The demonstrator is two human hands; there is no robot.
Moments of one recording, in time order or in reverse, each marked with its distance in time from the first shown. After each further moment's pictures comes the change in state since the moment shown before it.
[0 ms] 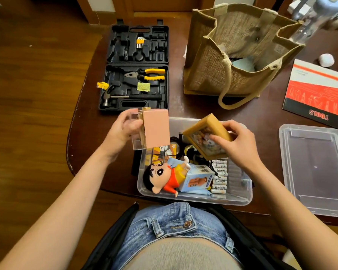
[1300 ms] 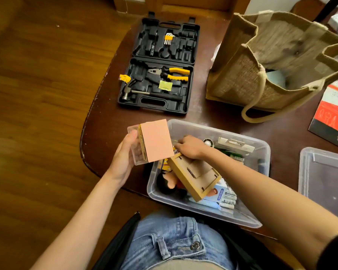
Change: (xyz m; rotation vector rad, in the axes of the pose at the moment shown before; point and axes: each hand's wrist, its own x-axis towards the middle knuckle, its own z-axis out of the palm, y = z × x) left_hand -0.043 -0.030 -0.003 -0.350 0.197 -0.107; right_hand 0.069 -0.022 0.147 -0.569 -0.848 0.032
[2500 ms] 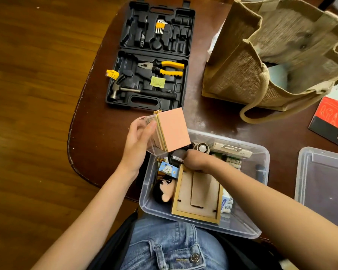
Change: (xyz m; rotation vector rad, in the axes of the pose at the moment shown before) left_hand 0.051 0.010 0.045 0.048 0.103 0.019; right_hand -0.015 0.008 -0.010 0.126 -0.269 0.176
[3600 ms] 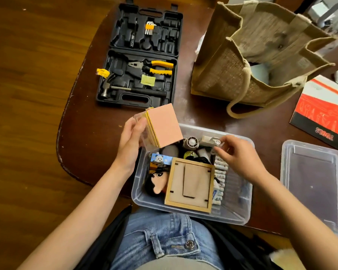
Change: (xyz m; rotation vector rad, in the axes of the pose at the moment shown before) left_hand -0.011 -0.005 0.003 -0.002 -0.042 -0.001; right_hand -0.083 0.100 -0.013 0.127 0.767 -0.263
